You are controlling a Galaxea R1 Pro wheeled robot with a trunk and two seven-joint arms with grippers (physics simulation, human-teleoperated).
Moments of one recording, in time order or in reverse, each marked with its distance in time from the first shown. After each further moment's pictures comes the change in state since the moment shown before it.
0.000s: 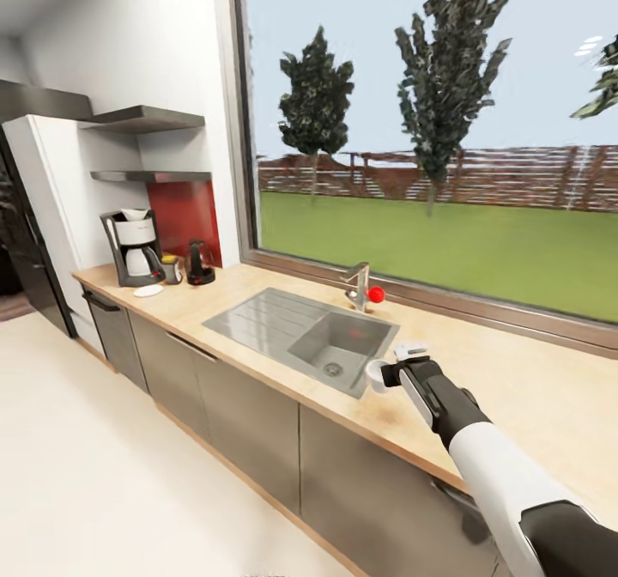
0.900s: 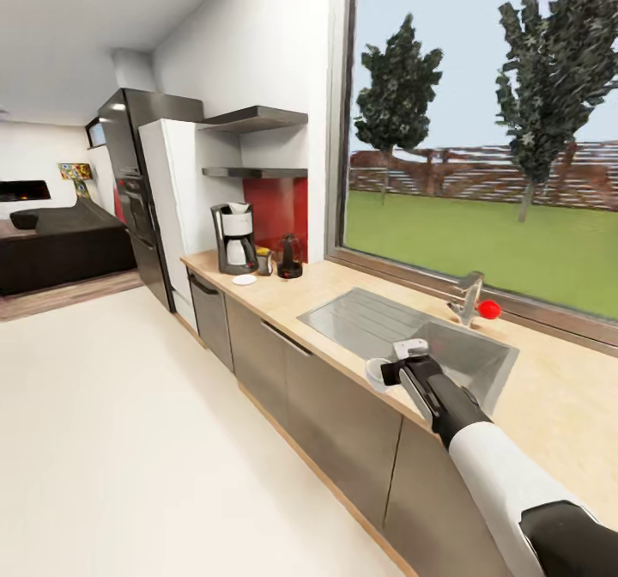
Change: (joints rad) left arm -0.001 -0.002 0.004 0.000 0.001 0.001 0.003; right arm 0.000 0.000 0.001 -0.010 0.001 0.000 0.000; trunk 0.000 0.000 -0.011
